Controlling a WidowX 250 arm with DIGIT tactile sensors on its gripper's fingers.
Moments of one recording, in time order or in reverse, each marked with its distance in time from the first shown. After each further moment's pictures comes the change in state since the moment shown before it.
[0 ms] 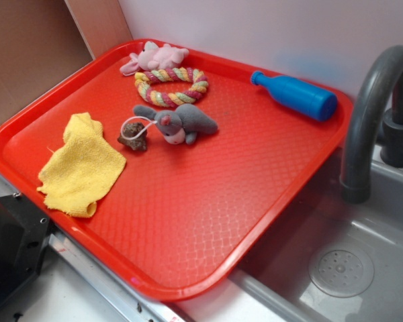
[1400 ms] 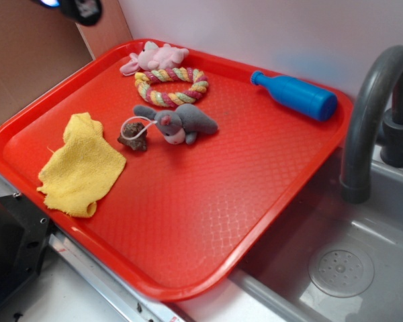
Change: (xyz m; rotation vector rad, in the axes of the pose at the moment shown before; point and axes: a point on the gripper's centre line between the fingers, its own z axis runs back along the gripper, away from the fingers) arm 0.095 0.009 -0.083 -0.005 0.152 -0.064
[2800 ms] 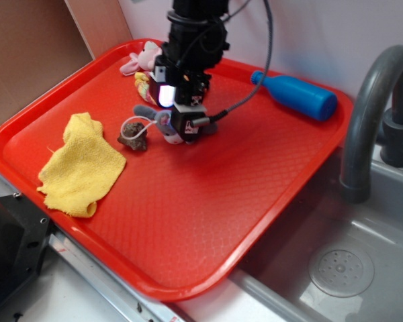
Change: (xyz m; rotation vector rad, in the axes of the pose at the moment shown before) arm 0.041 -0.025 -0.131 0.038 0.463 -0.273
